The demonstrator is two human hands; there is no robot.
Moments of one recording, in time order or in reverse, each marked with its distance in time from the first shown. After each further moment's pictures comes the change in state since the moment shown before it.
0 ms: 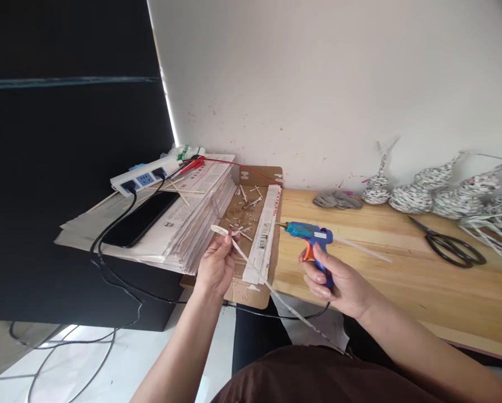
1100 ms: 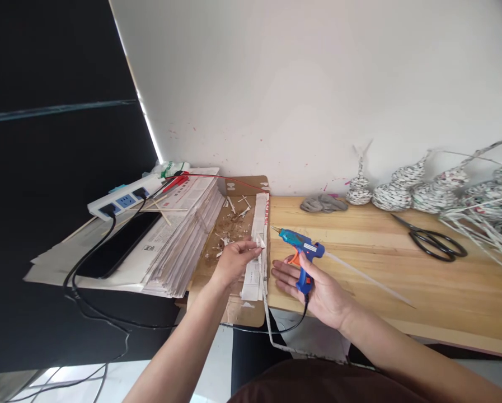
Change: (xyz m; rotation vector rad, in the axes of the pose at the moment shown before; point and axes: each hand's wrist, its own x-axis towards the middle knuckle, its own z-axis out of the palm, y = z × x) left_hand 0.031 -0.027 0.042 0.804 -0.358 -0.062; right_hand 0.014 0.021 -0.006 0.393 0.197 -0.026
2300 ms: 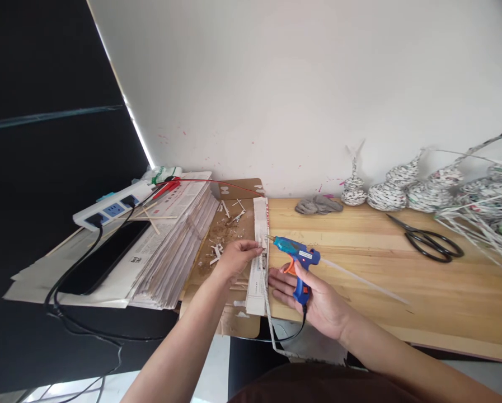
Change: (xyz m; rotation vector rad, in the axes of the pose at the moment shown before) left_hand 0.027 0.002 0.015 0.068 -0.077 -0.071; right_hand 0.000 -0.002 -0.012 0.032 -0.047 0.039
